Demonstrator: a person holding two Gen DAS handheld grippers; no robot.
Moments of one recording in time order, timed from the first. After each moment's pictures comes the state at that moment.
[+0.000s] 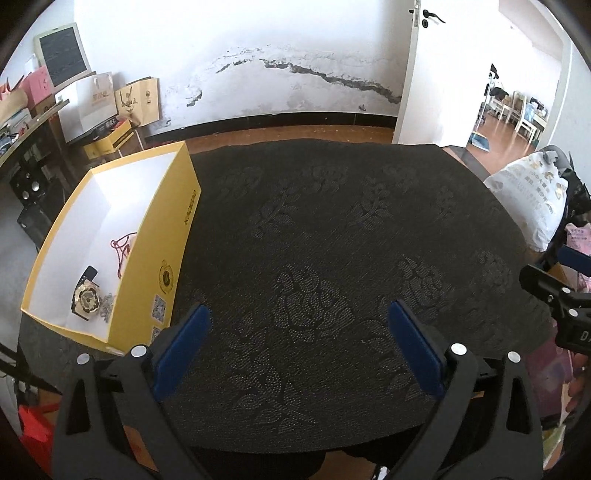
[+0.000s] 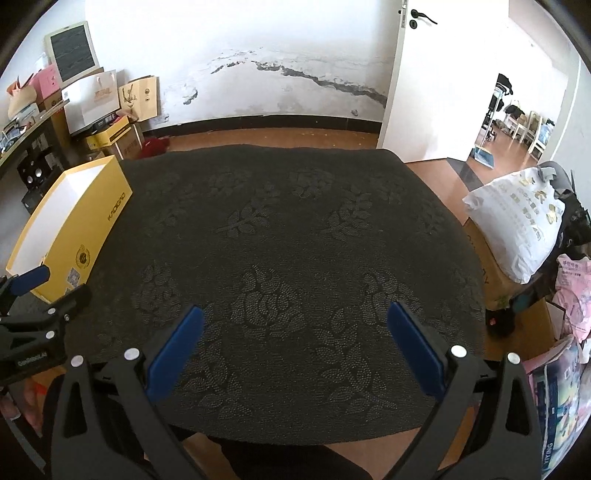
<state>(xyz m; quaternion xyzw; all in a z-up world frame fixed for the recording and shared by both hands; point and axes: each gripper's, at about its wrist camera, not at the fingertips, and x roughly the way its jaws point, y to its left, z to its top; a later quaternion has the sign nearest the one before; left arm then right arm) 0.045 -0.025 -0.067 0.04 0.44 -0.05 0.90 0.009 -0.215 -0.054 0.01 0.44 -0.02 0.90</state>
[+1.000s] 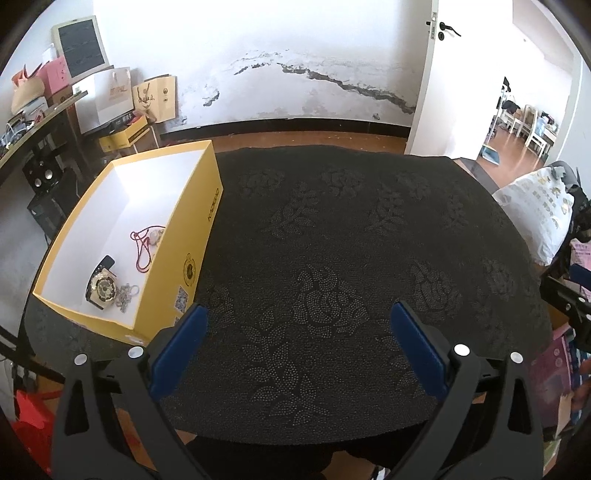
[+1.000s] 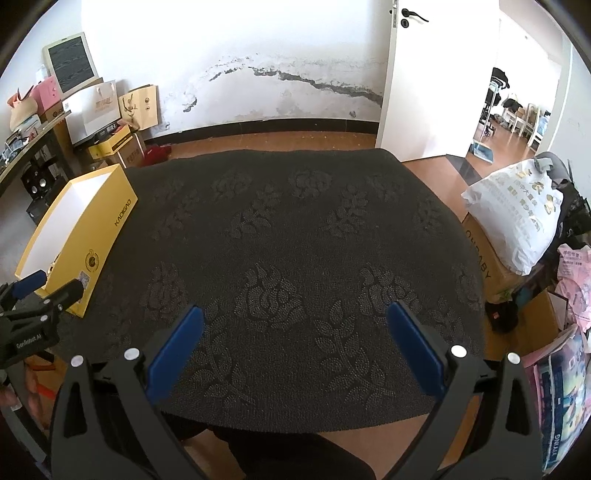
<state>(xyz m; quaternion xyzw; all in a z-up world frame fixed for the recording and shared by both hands) 0.030 -0.008 -0.055 0.02 0.42 -0.03 0.90 -0.012 -0.221 -0.044 0.03 0.43 -0.02 0.90</state>
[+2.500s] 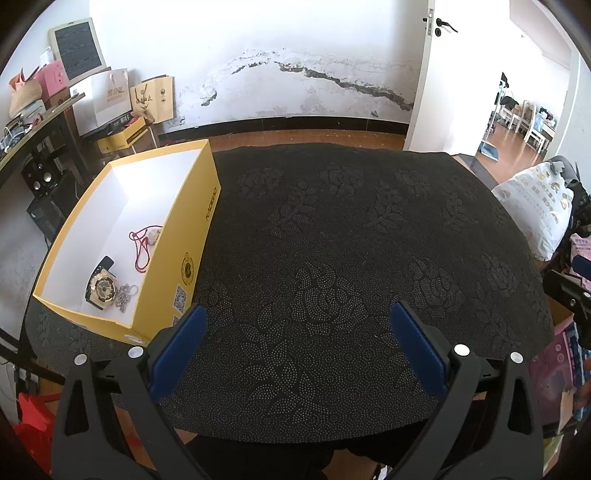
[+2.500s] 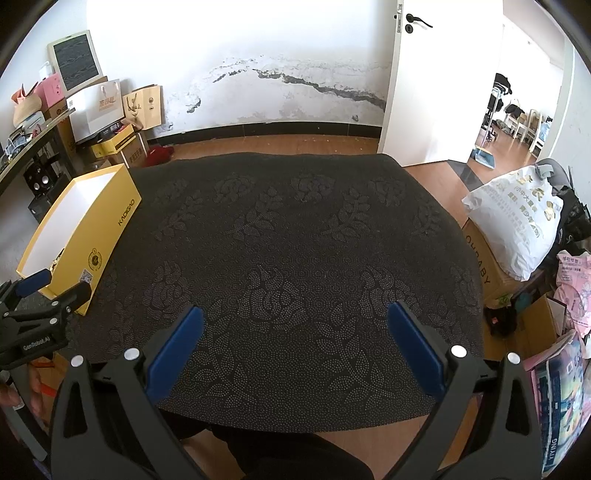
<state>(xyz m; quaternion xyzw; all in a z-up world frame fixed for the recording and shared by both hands) 0.029 -0.010 -0.057 0.03 0.43 -0.03 0.90 -0.013 -0.217 -0.038 0.02 0.43 -0.02 0.90</state>
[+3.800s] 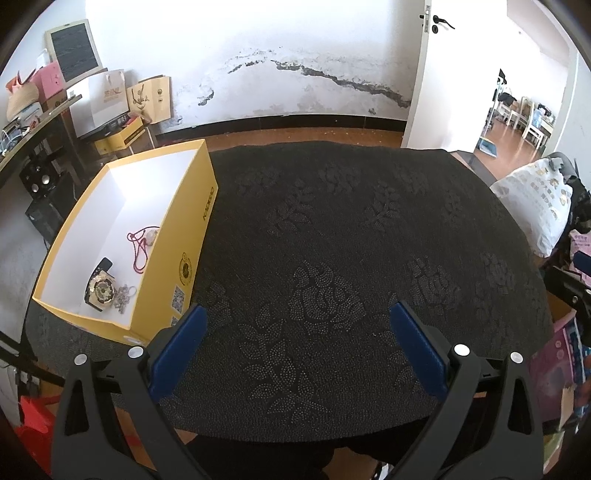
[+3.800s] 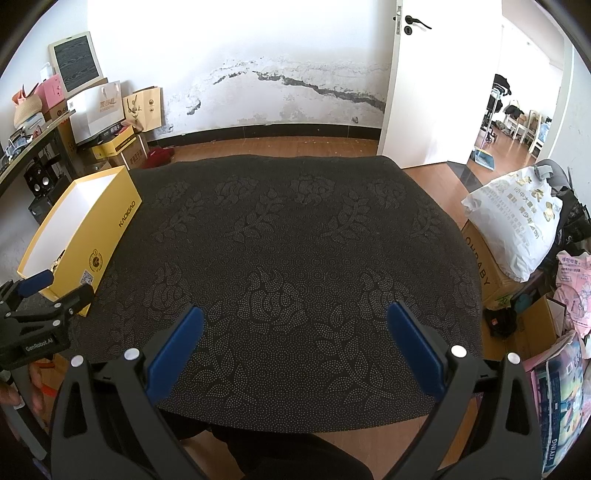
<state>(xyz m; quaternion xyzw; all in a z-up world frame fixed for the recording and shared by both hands) 0.031 -0.013 -0.057 0.03 0.43 -0.03 0.90 -0.014 -0.217 -0.034 0.02 0.42 -0.02 0.91</state>
